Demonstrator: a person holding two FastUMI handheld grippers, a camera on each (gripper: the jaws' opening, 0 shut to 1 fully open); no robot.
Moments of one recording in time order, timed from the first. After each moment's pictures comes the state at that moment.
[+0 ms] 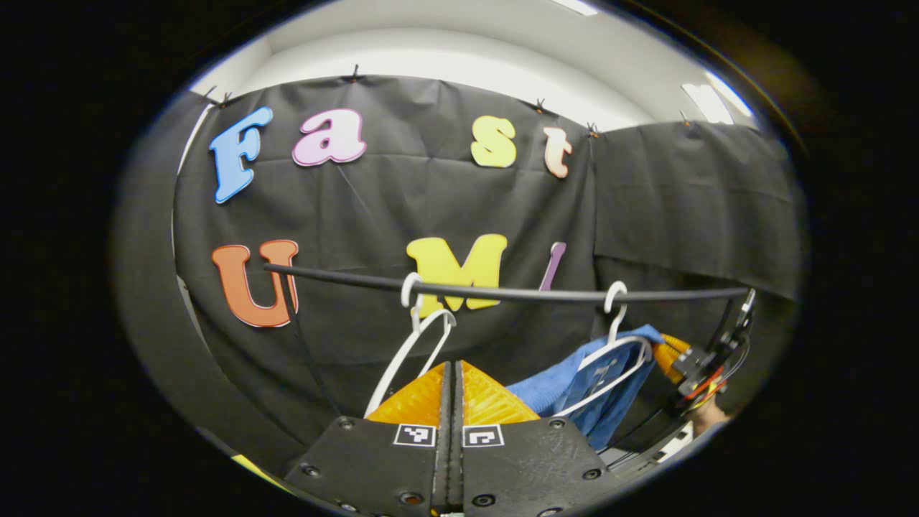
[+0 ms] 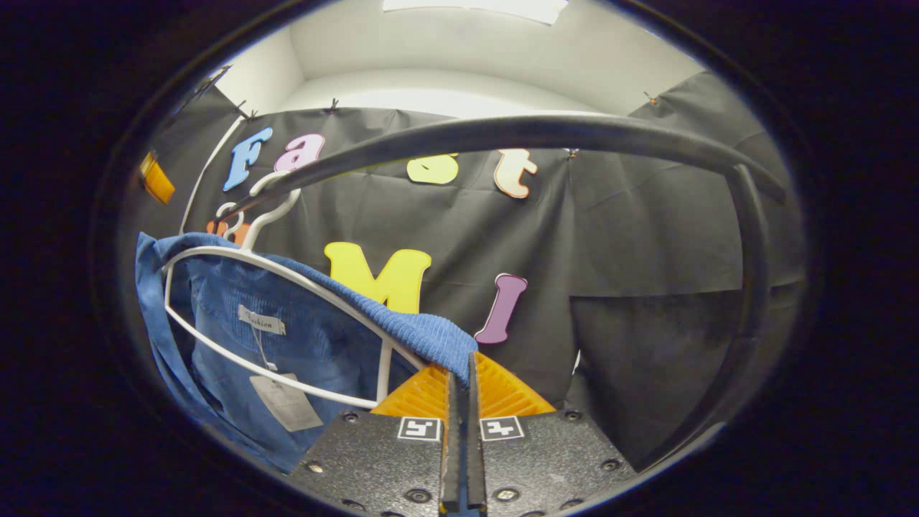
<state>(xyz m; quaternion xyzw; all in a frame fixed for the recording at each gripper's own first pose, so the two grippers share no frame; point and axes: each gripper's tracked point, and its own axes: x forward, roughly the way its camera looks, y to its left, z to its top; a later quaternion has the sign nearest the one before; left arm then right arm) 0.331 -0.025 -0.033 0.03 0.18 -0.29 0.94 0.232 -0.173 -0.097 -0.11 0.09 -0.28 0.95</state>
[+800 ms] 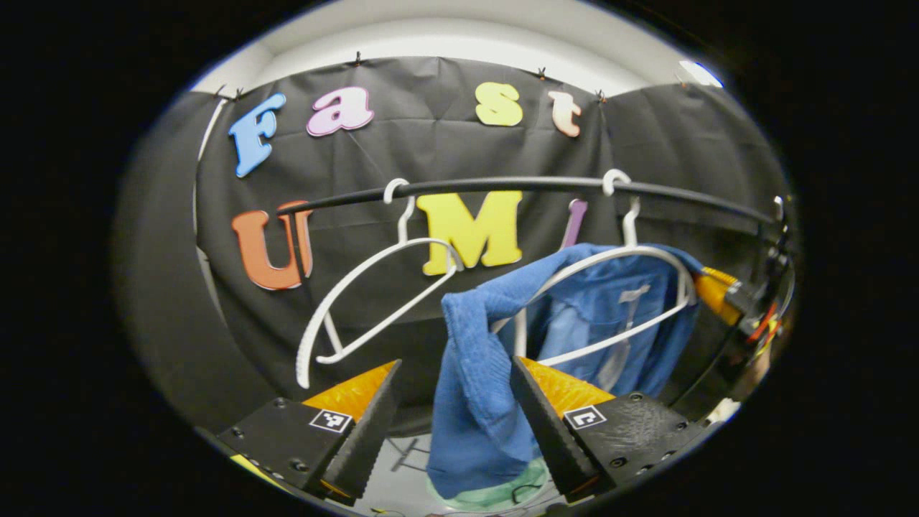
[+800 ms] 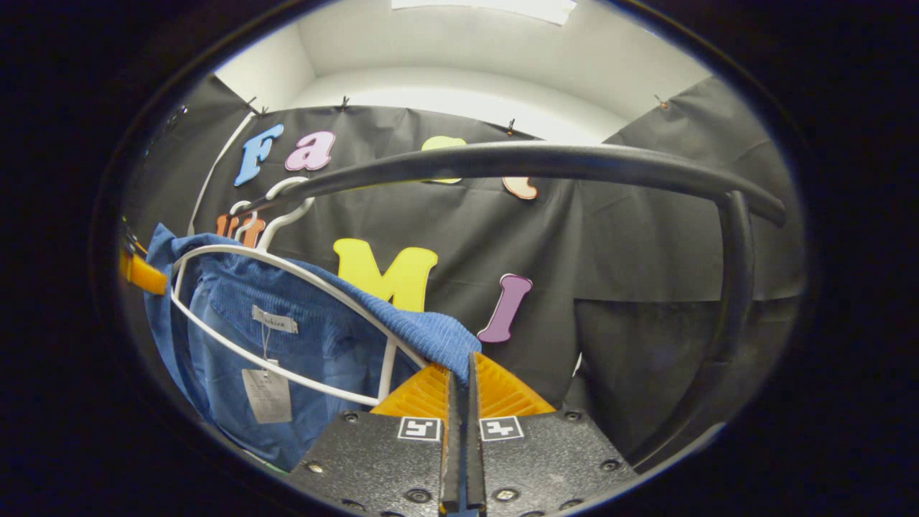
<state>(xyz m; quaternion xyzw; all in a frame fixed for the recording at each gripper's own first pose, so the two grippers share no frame) 0.310 -0.027 -0.113 0.05 0.19 -0.18 0.96 0.222 -0.171 -0.089 -0.12 0.10 -0.26 0.95</state>
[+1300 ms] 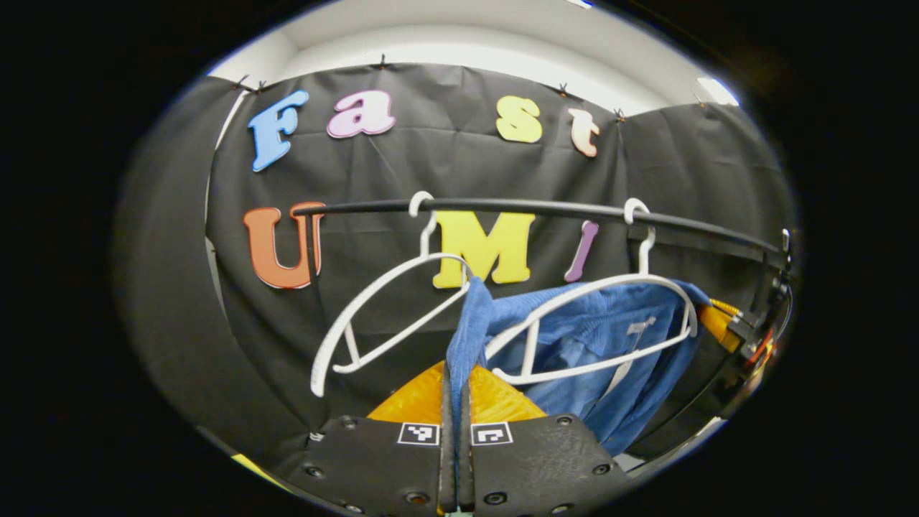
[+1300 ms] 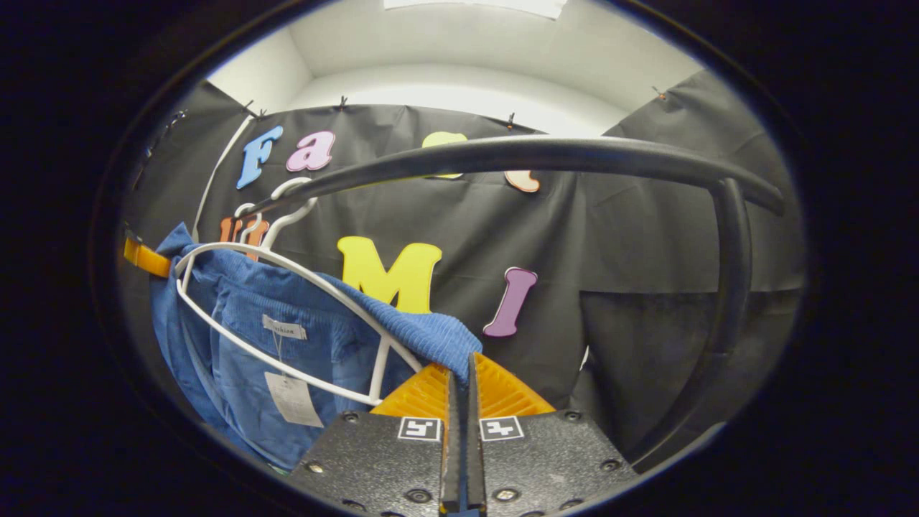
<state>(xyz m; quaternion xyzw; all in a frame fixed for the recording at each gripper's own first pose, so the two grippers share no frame) 0.322 -0.006 -0.066 -0.01 0.14 -0.18 0.97 0.219 -0.168 -0.090 -0.11 0.11 -0.25 0.96</state>
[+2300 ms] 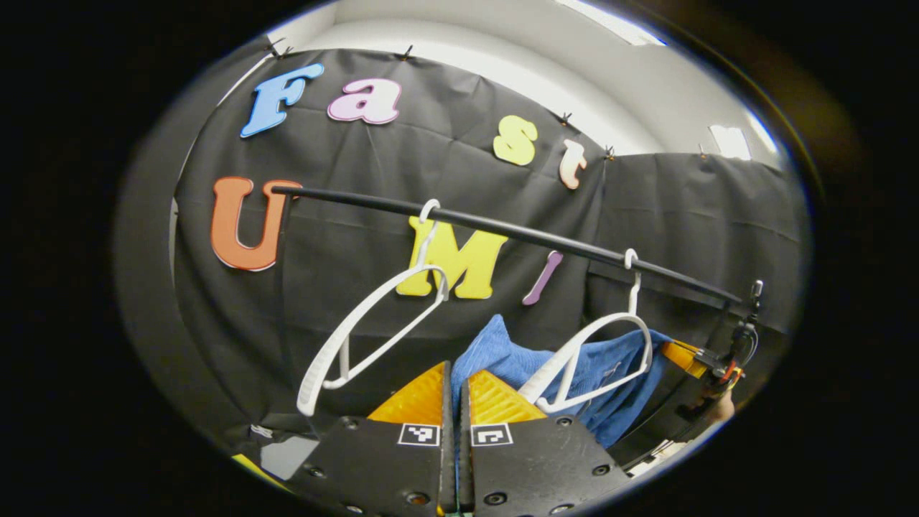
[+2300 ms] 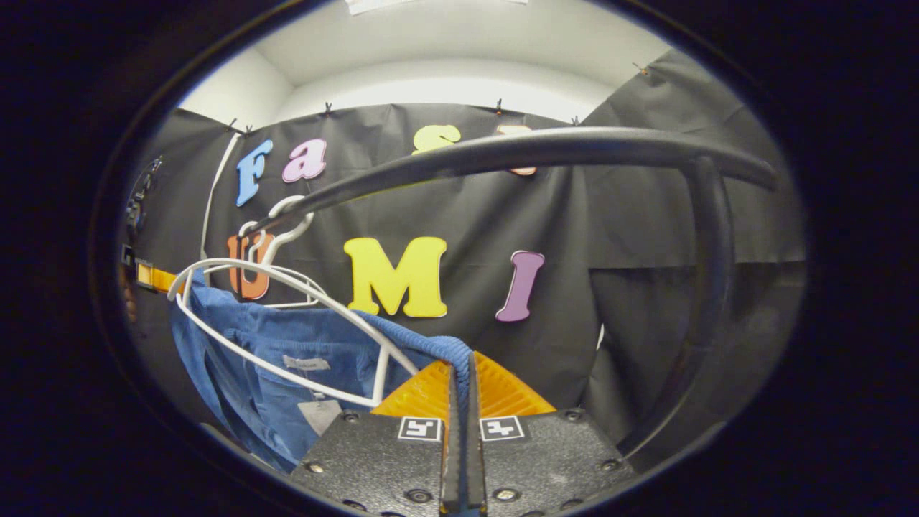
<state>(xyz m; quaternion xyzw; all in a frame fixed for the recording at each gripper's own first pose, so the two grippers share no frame) 0.333 -0.011 -0.070 -0.11 0.14 -0.31 0.93 0.199 -0.162 -0.079 -0.04 0.13 -0.24 0.96</state>
